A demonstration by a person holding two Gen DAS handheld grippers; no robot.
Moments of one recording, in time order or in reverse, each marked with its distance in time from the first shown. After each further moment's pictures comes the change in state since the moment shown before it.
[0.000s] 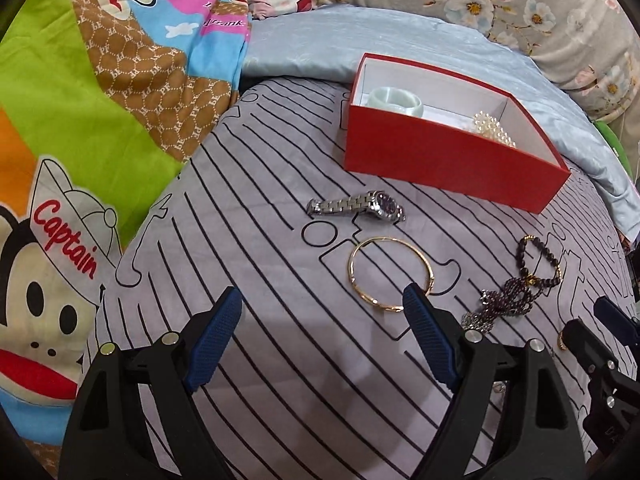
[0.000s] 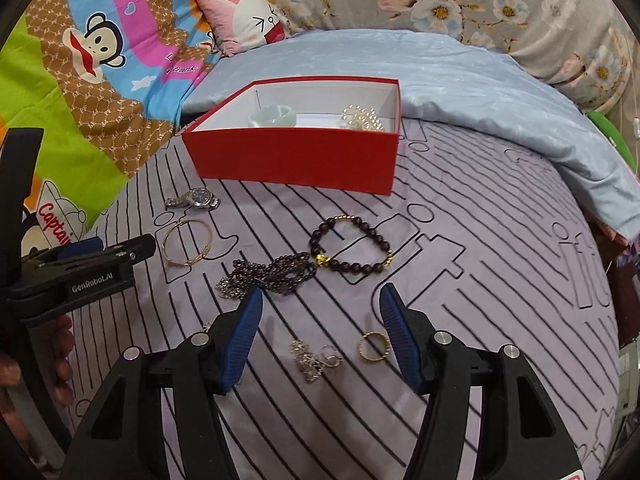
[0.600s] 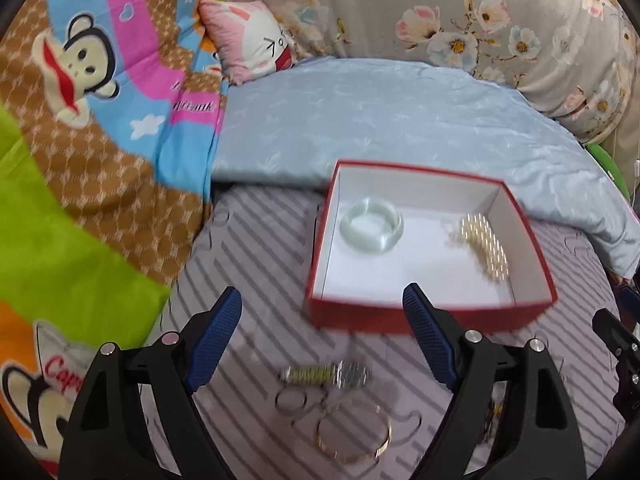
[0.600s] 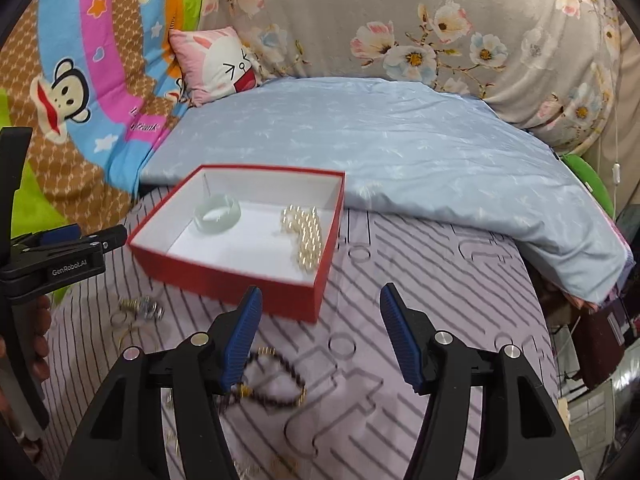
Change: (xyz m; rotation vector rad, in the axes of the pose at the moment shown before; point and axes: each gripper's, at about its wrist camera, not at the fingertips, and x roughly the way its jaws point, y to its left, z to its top) left arm -0.005 -0.027 0.101 0.061 -0.148 -0.014; right arm -0.016 -0.044 0.081 -0.016 -0.140 -0.106
